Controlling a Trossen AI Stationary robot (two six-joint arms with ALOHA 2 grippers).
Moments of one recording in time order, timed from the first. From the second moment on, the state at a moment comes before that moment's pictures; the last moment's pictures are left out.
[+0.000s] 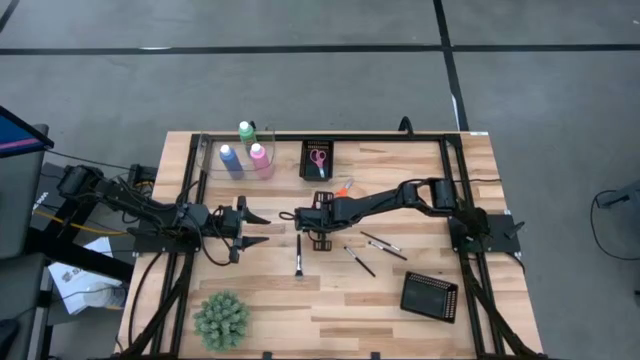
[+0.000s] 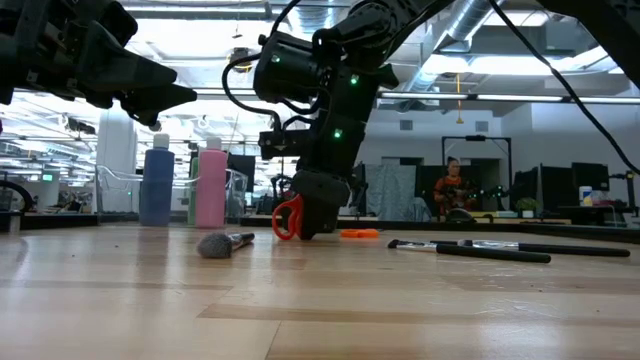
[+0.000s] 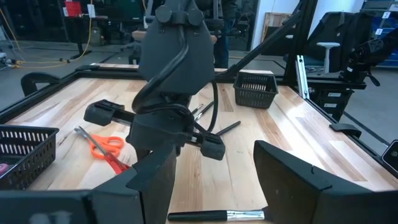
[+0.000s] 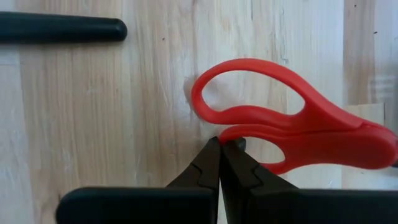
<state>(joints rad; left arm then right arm) -0.25 0.77 0.06 0.62 -0.24 -0.07 0.05 2.26 1.62 -0.63 0.26 -0.01</state>
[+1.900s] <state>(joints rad) 0.19 1.67 0.41 0.77 0.20 -0.50 0.05 2.26 1.62 -0.61 0.23 -0.01</state>
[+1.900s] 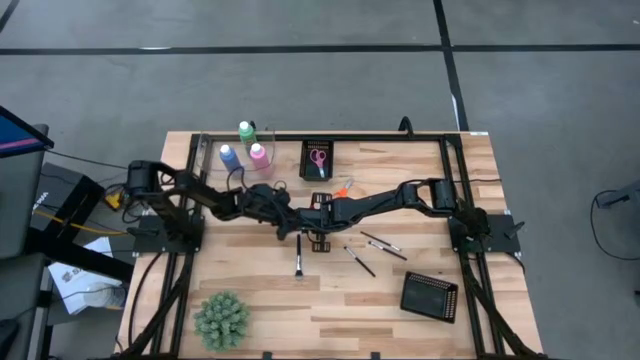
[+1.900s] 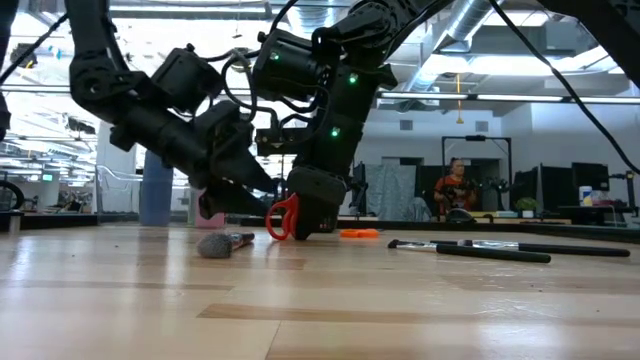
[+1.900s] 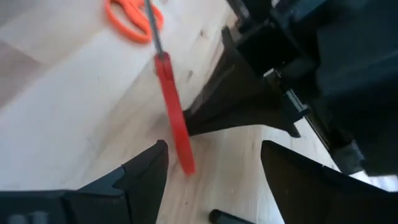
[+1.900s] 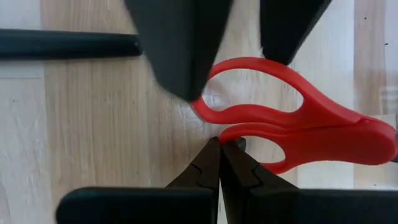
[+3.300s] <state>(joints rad) 0.20 1.70 0.41 0.81 0.24 -0.40 0.06 2.26 1.60 -0.56 0.24 -0.04</state>
